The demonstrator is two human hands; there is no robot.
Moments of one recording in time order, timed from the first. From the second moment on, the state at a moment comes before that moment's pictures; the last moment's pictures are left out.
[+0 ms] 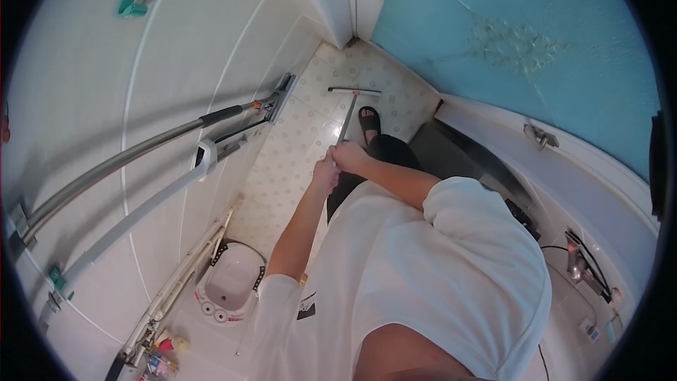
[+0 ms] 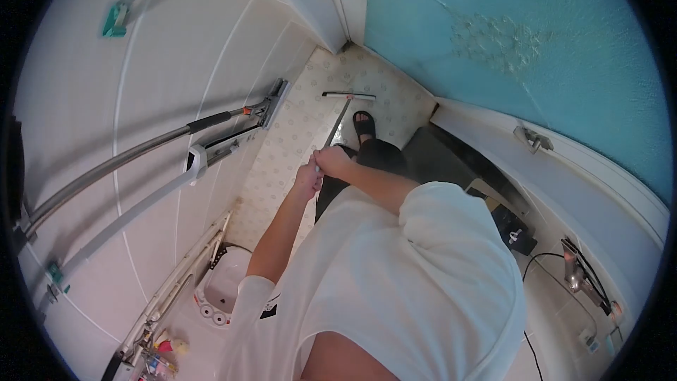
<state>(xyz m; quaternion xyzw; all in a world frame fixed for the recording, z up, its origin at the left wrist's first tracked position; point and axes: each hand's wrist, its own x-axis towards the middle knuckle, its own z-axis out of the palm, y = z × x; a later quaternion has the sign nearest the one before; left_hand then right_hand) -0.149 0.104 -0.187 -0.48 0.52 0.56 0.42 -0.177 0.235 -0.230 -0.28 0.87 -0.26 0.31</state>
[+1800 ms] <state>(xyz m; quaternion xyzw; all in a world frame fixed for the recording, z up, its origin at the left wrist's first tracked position) -0.121 0.119 -0.360 -0.30 0.56 0.44 0.64 -0.075 0.239 -0.405 0.12 0.97 -0.22 0.08</state>
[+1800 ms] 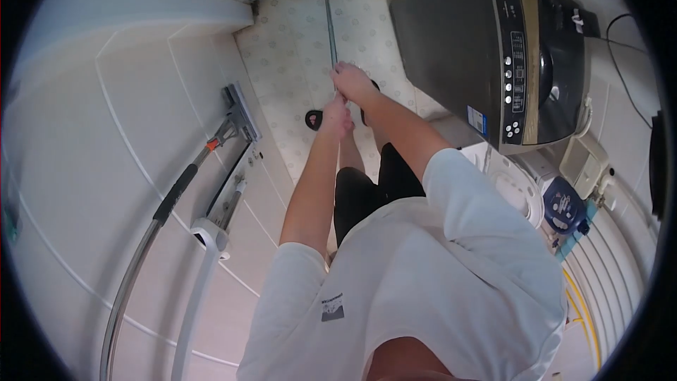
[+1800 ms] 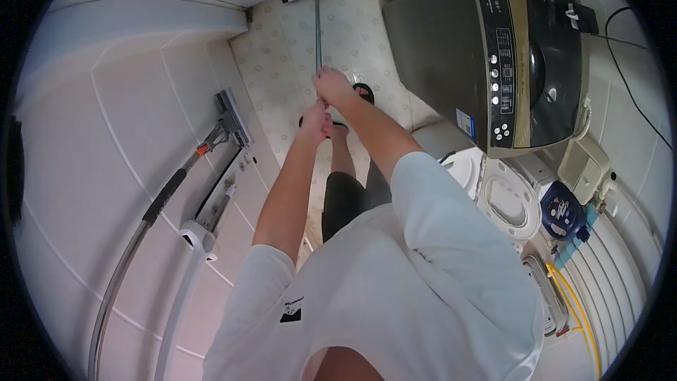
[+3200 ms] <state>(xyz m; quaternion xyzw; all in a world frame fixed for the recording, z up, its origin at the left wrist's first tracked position) 0.026 0.121 -0.345 -0.19 0.59 0.47 0.63 0.071 0.248 -0.397 0.13 0.97 -0.19 0.09</state>
